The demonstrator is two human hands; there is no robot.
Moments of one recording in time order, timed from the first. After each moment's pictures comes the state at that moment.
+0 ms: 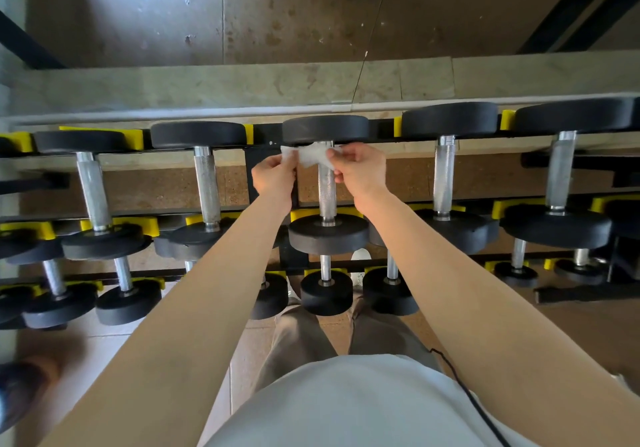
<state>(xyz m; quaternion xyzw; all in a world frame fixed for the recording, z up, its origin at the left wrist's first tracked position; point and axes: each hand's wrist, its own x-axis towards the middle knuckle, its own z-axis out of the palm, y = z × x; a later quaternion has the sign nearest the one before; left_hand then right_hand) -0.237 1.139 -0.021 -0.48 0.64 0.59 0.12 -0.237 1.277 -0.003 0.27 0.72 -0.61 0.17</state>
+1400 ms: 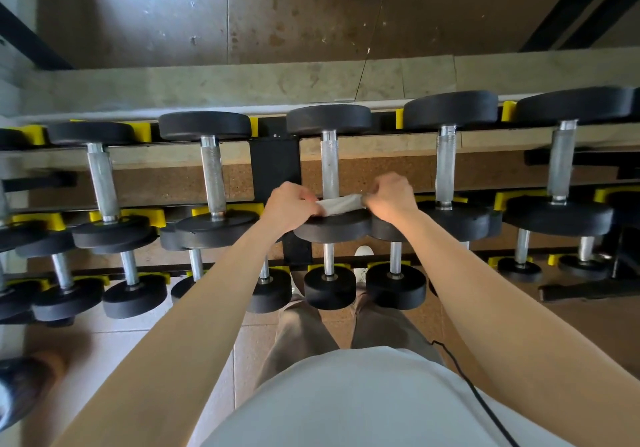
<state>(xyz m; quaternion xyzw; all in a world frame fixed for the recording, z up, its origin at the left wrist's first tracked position) -0.183 1.122 -0.018 -0.14 0.86 0.33 0.37 -0.194 1.330 -0.032 0.11 0.92 -0.20 0.30</state>
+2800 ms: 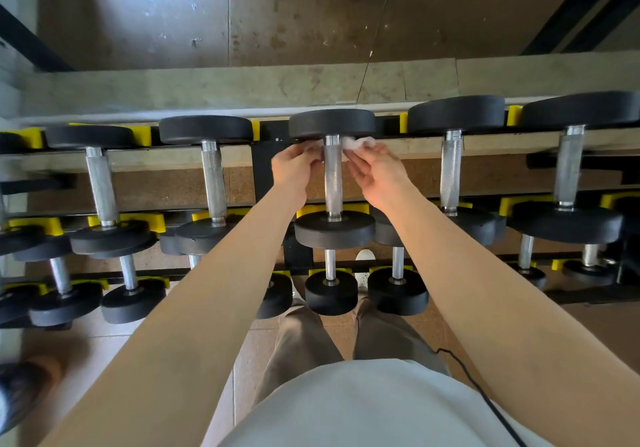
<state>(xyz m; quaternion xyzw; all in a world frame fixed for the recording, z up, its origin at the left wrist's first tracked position) -0.237 1.149 -0.022 -0.39 0.59 0.69 0.14 -0.239 1.295 -0.016 0.43 0.37 -0.81 0.17</state>
